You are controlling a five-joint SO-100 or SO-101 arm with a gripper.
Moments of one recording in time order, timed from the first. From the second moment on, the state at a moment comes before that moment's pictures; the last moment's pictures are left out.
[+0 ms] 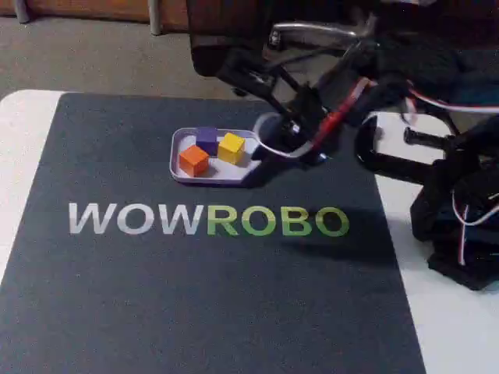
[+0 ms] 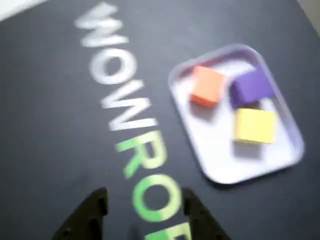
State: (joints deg) arm 19.6 124.9 139.3 37.7 -89.1
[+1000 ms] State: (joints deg) arm 5.5 189.4 181.8 60.5 -106.5
